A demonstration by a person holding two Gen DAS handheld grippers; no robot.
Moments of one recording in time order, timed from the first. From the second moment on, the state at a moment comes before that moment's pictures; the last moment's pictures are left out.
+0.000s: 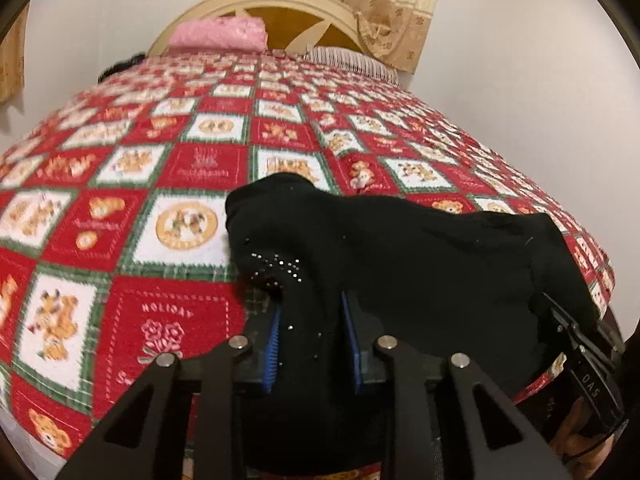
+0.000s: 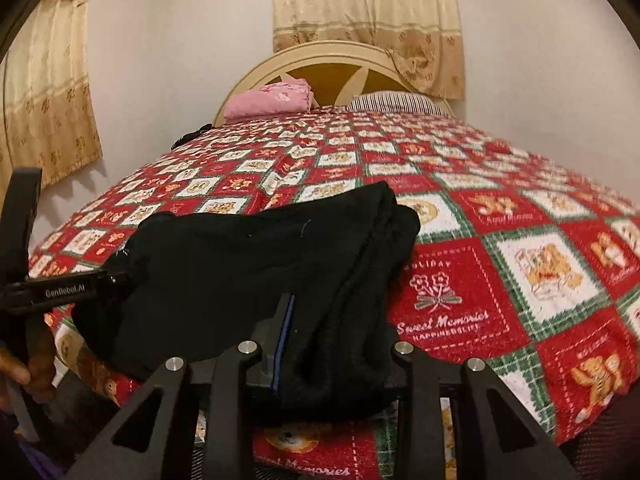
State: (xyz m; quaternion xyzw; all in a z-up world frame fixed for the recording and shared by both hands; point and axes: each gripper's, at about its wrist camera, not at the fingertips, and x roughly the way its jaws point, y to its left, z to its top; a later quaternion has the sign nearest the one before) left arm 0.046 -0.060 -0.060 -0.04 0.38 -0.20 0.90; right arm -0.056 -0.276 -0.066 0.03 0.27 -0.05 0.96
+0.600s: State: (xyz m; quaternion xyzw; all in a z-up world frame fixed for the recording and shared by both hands) left arm 0.055 -0.034 -0.037 -0.05 0.35 -0.17 0.92; right arm -0.048 -0.236 -0.034 -0.01 0.23 -0.03 0.97
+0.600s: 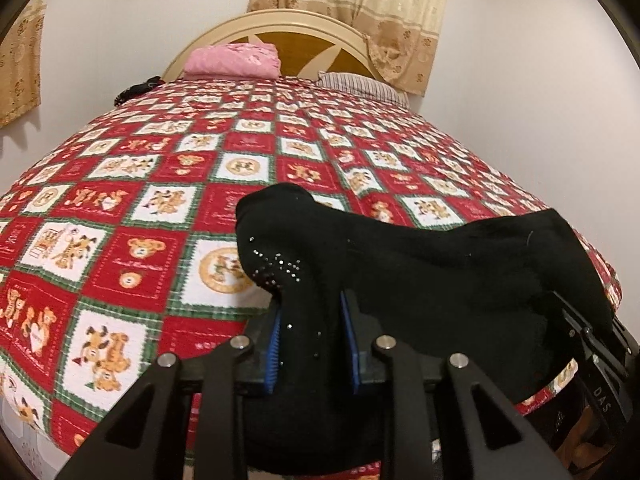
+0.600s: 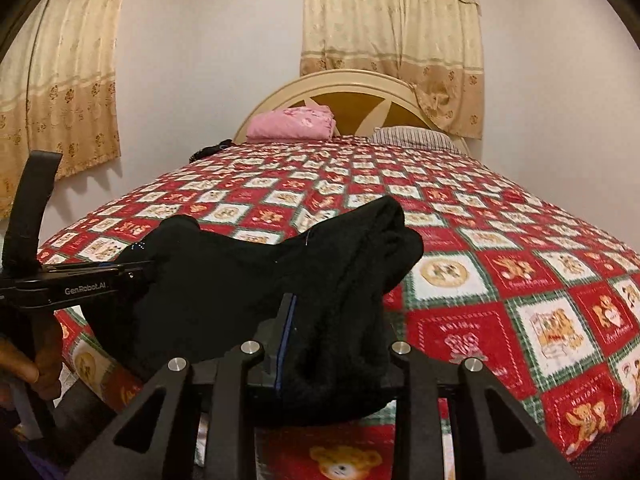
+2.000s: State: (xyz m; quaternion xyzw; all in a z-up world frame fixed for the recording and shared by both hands) left arm 0.120 0.175 -0.016 -0.09 0.29 0.07 0.95; right arm 0.138 -0.028 -0.006 -0.09 0.21 0.17 0.96
